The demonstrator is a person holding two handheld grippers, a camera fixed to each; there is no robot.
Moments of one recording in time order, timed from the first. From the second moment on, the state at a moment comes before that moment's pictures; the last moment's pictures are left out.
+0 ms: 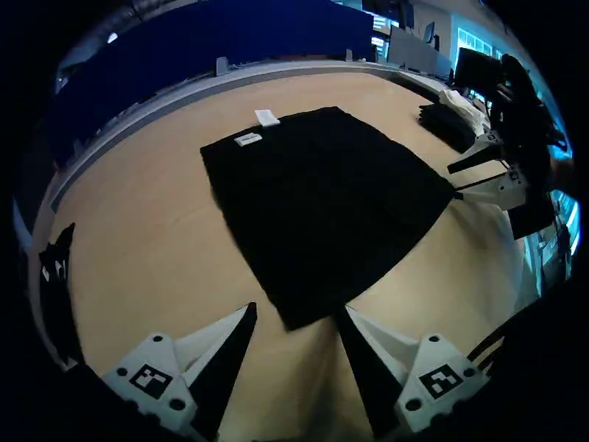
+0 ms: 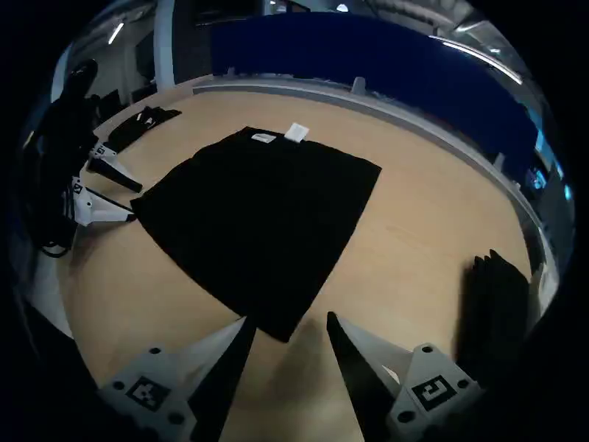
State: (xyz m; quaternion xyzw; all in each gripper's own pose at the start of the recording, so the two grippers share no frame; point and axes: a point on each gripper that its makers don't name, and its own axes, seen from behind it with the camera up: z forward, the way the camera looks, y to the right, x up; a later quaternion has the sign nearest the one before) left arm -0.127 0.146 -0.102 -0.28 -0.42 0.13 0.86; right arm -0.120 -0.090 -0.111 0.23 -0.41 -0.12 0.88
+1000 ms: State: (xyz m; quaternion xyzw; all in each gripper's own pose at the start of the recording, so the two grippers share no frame) left arm -0.127 0.147 -0.114 -0.26 -0.45 0.12 0.85; right arm -0.132 -0.093 -0.120 0.23 -0.42 -0.11 0.87
